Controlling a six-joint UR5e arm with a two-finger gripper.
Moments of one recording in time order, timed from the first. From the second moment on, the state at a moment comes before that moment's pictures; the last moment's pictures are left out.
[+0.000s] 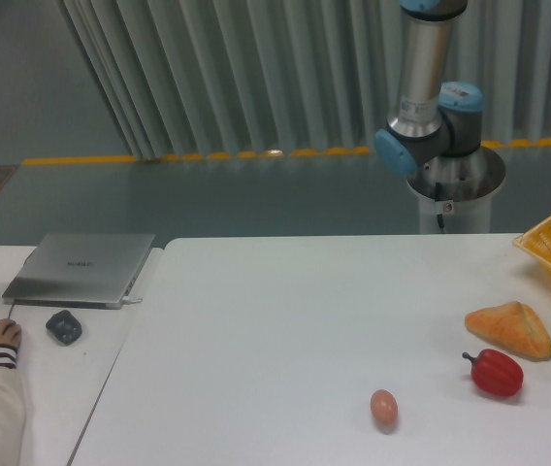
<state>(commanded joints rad) 2.83 -1.83 -1.60 -1.21 1.64 2.01</state>
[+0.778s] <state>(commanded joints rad) 2.83 -1.92 -1.60 -1.15 1.64 2.02</state>
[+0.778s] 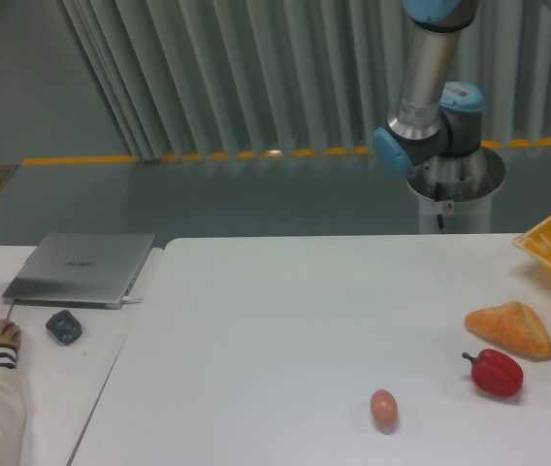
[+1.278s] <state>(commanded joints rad) 2.83 -1.94 -1.60 -1.13 1.64 2.02</state>
